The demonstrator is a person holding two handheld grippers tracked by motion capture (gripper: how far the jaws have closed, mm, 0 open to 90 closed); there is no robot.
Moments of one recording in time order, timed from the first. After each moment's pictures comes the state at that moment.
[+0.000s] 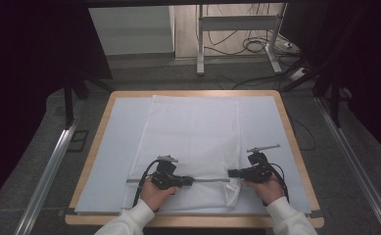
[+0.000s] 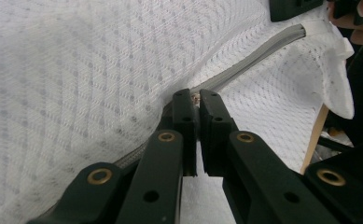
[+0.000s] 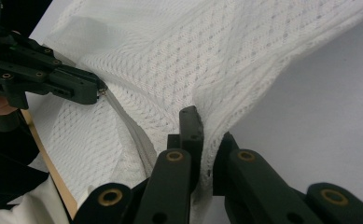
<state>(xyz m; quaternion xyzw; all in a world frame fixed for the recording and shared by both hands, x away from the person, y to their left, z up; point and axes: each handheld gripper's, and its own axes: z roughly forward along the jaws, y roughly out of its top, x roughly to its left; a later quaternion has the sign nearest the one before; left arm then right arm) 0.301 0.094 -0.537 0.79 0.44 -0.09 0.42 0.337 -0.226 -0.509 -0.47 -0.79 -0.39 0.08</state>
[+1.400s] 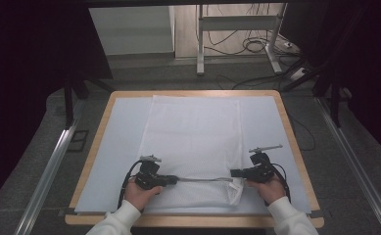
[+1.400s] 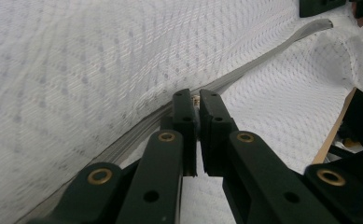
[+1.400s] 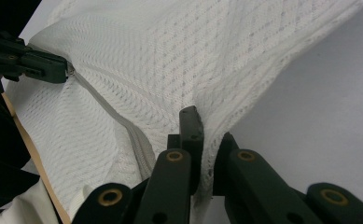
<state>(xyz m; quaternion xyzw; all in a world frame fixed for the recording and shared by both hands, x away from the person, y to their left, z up) 0.294 0.140 -0.535 0.78 0.47 -0.07 0.41 0.338 -0.233 -0.512 -0.48 -0.79 -0.38 0.07</state>
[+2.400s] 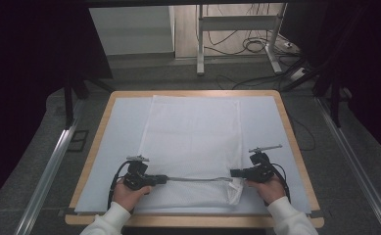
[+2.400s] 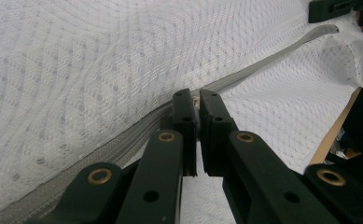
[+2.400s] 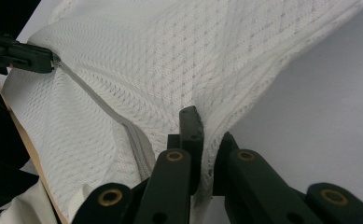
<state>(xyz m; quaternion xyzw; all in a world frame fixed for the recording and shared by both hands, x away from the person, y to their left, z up) 0.287 0.171 -0.533 0.76 0.49 -0.06 0.41 0.338 -0.232 -0.512 -0.48 -0.79 -0.38 0.06</state>
